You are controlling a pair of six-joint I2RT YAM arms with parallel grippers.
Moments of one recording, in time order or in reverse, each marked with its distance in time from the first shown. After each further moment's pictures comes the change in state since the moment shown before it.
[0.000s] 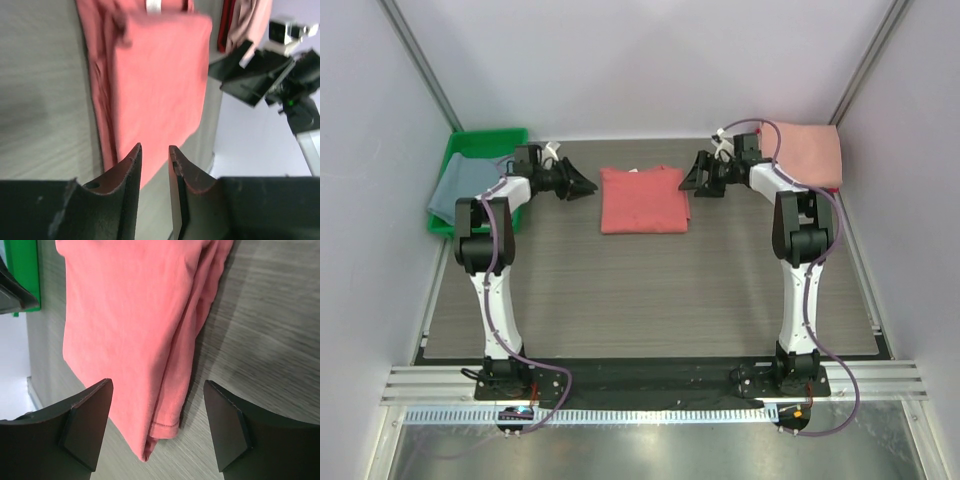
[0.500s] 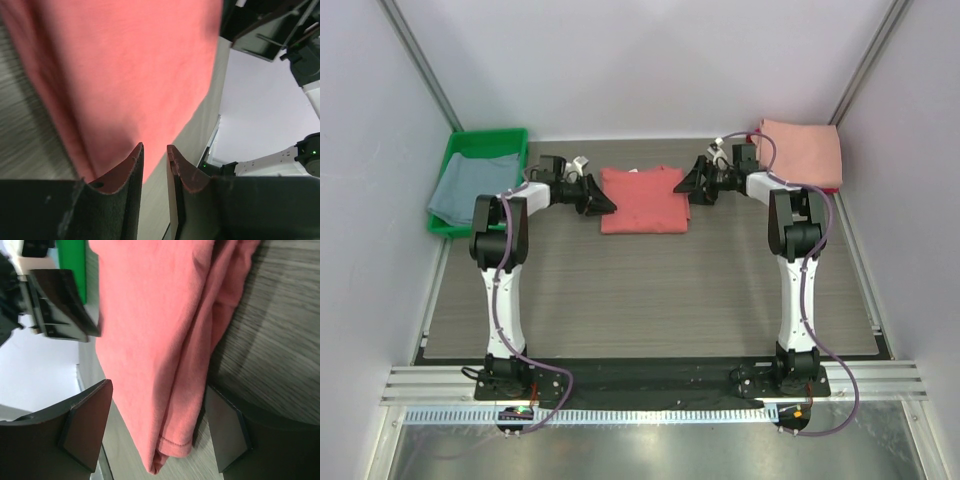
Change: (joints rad) left arm -0.105 0.055 -0.027 -0.050 0.103 0.094; right arm -0.007 0.106 -0.022 0.156 -0.213 0.154
